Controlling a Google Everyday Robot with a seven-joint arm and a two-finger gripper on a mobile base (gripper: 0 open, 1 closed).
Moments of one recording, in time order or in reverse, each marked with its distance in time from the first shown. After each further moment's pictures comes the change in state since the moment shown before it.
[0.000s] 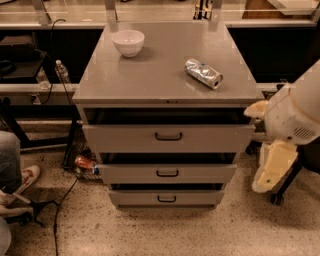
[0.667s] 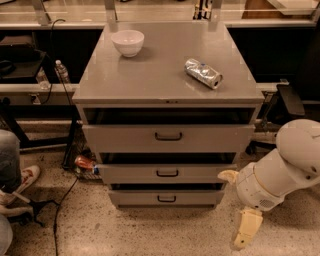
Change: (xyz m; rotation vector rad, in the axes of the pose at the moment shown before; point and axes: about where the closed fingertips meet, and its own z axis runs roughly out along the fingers) arm 0.033 0.086 0.163 -0.217 -0.121 -0.027
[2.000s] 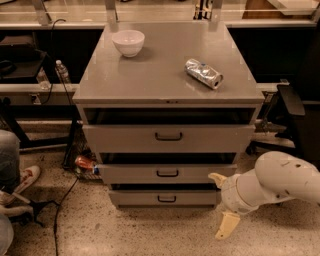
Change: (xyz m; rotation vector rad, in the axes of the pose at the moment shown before) arm 0.026 -0.053 0.086 0.167 -0.039 -0.047
